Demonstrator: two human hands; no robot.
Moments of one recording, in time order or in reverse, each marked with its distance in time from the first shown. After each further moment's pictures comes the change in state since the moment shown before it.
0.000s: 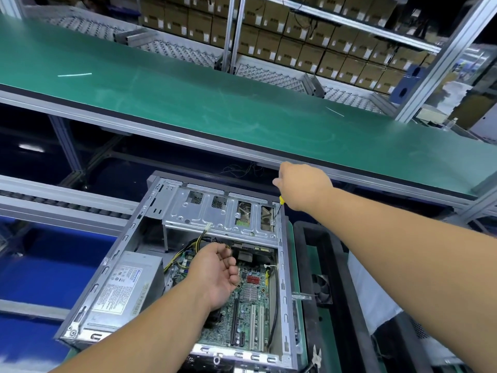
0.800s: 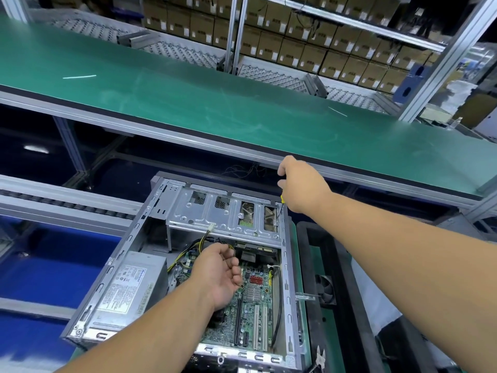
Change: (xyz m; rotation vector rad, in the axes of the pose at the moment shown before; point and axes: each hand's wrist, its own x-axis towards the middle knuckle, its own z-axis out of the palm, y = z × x) left_hand -0.006 0.002 0.002 0.004 0.003 -0.007; right_hand 0.000 -0.006 0.009 0.359 0.106 0.047
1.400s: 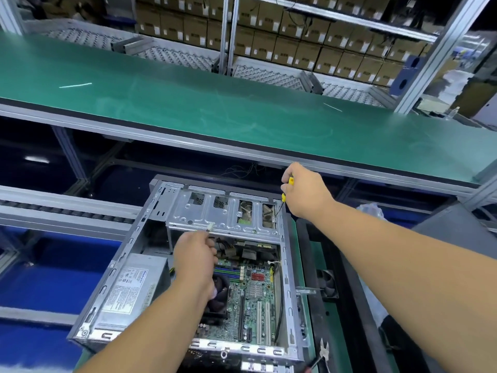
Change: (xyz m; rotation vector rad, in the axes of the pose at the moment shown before) left_hand -0.011 0.021 -0.008 0.180 0.263 0.578; right_hand -0.022 0.015 0.012 0.300 0.038 0.187
